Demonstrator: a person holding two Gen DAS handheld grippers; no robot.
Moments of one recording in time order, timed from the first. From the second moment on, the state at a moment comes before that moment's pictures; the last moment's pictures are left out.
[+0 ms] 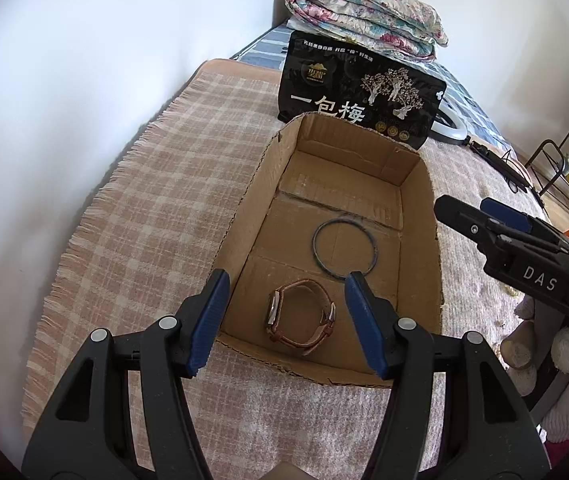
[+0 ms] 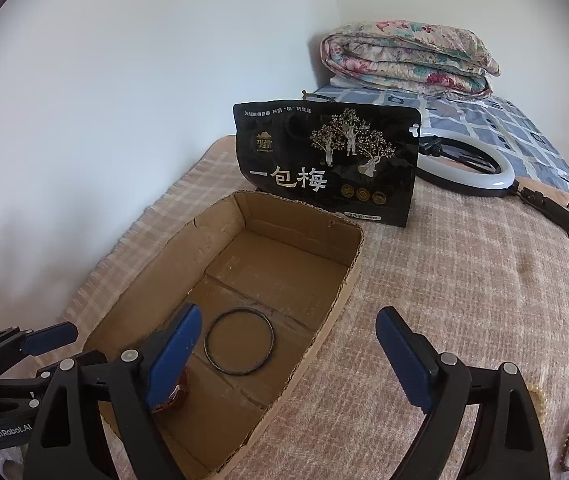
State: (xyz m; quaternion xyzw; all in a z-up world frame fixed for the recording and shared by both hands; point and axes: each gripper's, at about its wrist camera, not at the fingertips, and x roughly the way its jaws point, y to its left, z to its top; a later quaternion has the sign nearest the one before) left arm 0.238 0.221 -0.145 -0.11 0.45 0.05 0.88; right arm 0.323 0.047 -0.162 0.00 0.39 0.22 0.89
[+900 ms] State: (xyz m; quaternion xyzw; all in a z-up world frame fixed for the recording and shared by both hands) left arm 0.218 0.132 -0.119 -0.07 0.43 -0.04 0.90; right arm 0.247 -0.106 -0.126 0.00 0.38 0.13 0.92
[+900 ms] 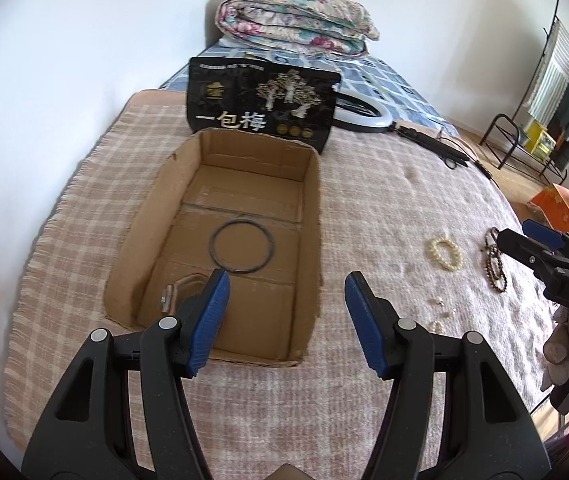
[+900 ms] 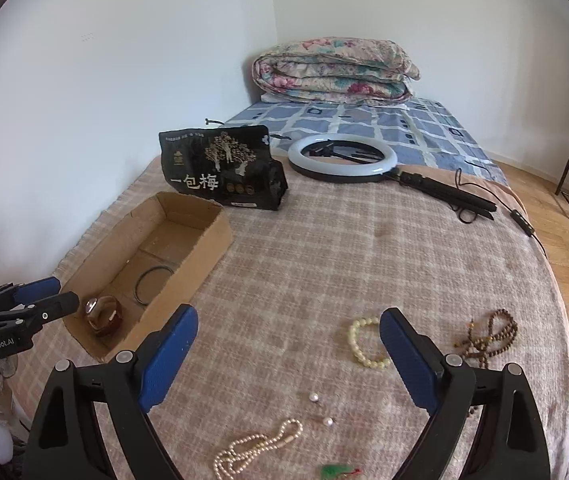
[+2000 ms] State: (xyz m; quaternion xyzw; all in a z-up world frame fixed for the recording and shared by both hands) left arm 0.190 -0.006 -0.204 0.00 0.51 -0.18 0.84; right arm 0.216 -0.160 -0.230 -0.02 0.46 0.17 0.87
